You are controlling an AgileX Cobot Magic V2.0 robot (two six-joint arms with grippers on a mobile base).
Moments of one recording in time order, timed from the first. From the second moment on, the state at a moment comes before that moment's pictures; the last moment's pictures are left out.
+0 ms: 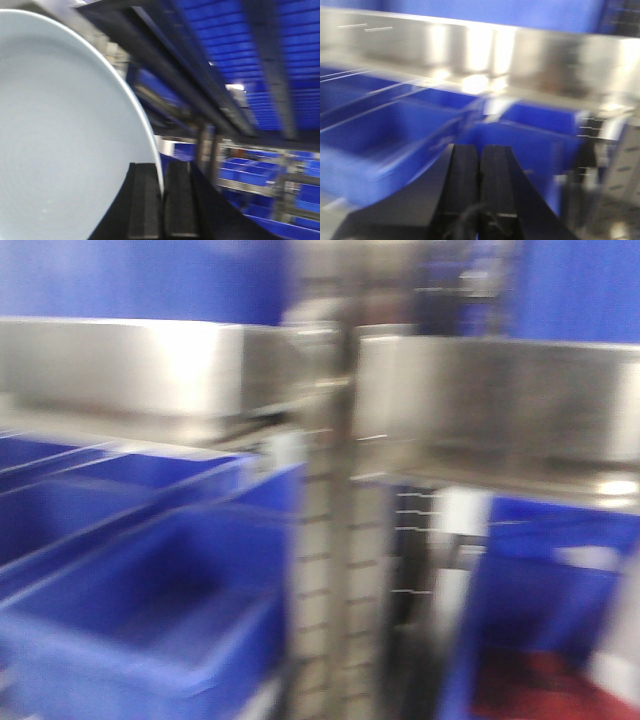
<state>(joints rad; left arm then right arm) -0.05 -0.02 0.03 -0.04 0.12 0.03 0.33 0.20 -0.45 0.22 -0.21 -0.31</state>
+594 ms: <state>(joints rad) -0.05 -0.02 0.03 -0.04 0.12 0.03 0.33 0.20 -0.45 0.22 -0.21 -0.31</state>
